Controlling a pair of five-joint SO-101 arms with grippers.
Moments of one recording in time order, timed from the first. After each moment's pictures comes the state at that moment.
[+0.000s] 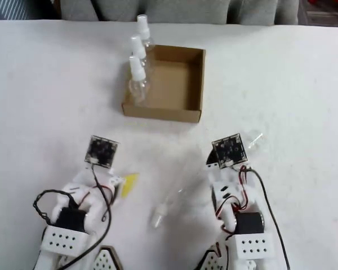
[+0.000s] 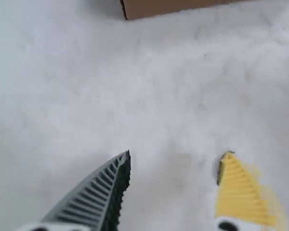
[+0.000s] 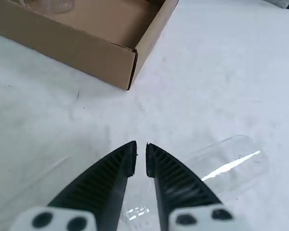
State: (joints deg) left arm 4.0 -84.7 97.3 46.7 -4.0; right arm -7.5 -88.4 94.8 33.8 18.2
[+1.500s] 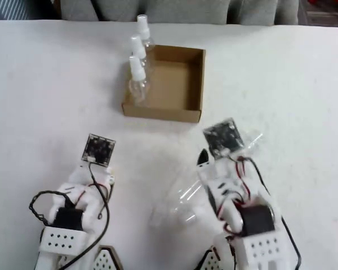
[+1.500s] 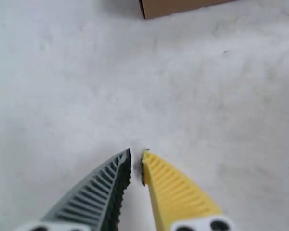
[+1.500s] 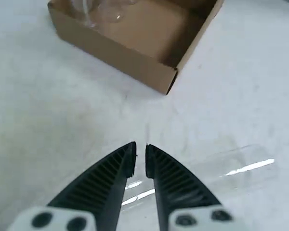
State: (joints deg) left arm 0.2 -84.7 97.3 45.5 -7.5; right arm -17.1 -73.5 66.3 60.2 14.8
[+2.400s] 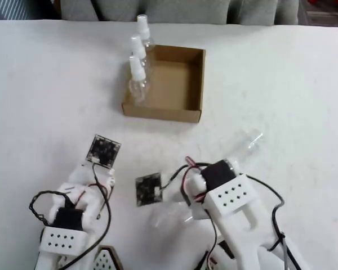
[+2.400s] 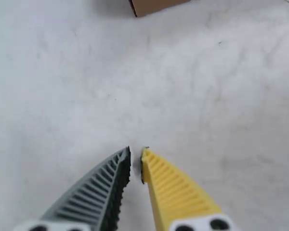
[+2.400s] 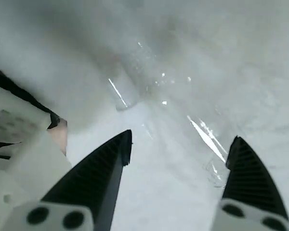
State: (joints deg) left arm 0.2 -84.7 97.3 45.5 -12.7; right arm -33.9 -42.7 52.4 84.4 69.3
